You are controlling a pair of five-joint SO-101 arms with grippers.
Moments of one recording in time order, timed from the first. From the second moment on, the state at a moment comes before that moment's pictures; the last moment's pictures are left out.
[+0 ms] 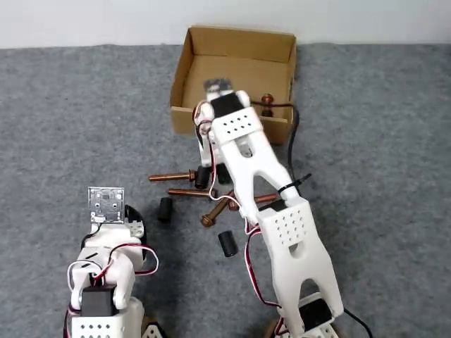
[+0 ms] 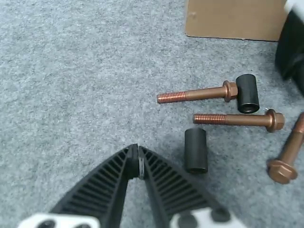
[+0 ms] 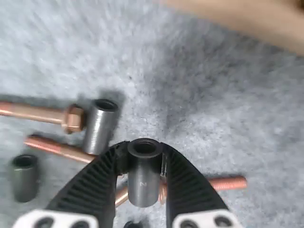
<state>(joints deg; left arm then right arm) -5.3 -103.3 96.7 58.9 6.1 -27.7 49.8 -57.5 100.3 -16.2</state>
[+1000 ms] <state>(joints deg) -4.2 -103.3 96.7 59.5 6.1 -14.8 -37.1 27.4 90.1 -26.0</state>
